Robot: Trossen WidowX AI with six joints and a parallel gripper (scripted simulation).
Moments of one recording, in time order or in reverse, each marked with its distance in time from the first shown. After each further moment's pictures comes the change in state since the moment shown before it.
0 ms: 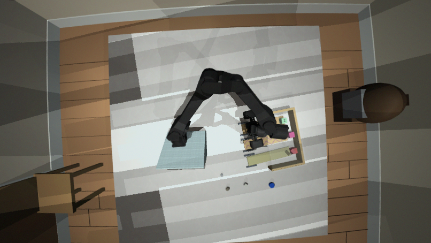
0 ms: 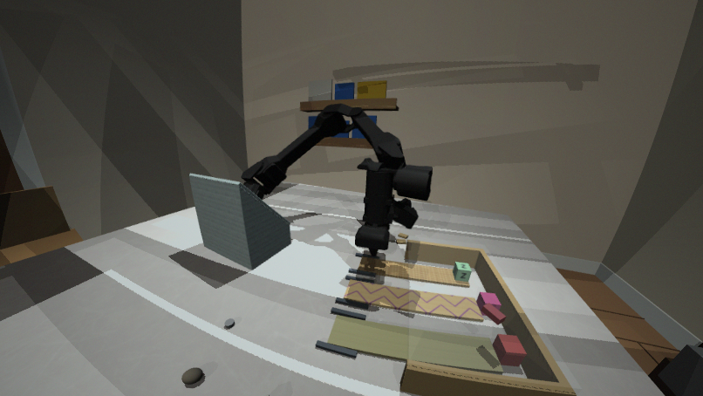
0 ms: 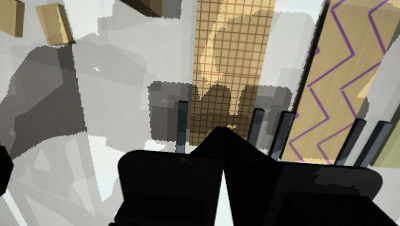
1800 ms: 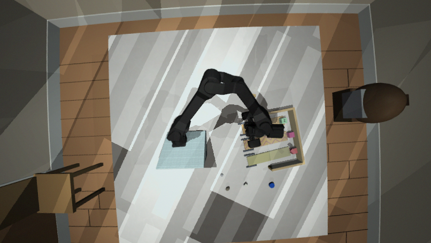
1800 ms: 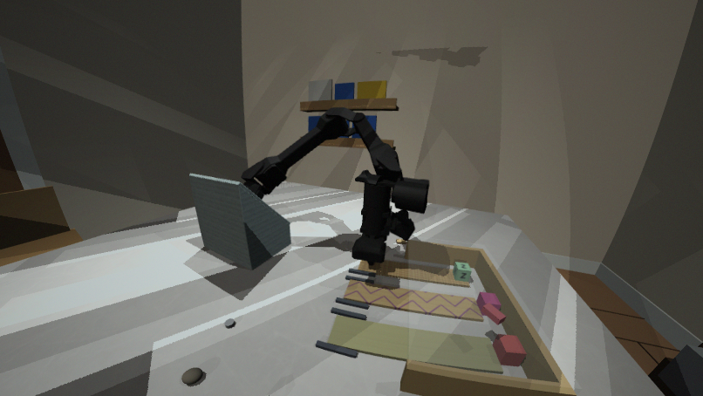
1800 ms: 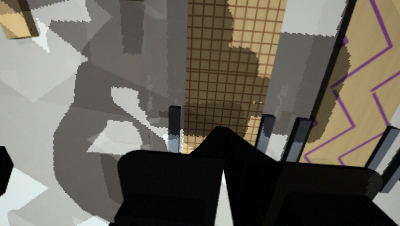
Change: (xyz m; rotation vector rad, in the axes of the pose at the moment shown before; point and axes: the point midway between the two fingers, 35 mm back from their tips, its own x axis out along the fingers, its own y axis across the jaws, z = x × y) arm 0.026 -0.002 -0.004 0.009 0.007 0.005
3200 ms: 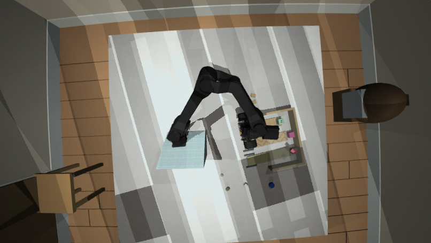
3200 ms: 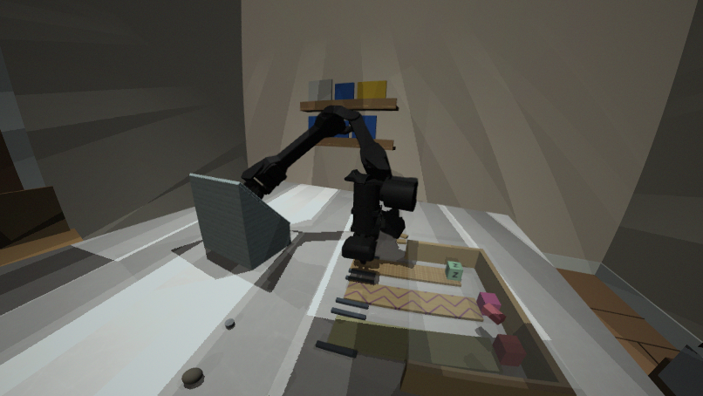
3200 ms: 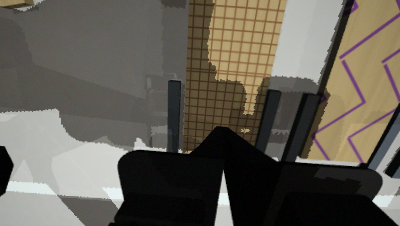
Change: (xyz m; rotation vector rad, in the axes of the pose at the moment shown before) arm 0.001 -0.001 -0.020 0.001 -0.016 0.004
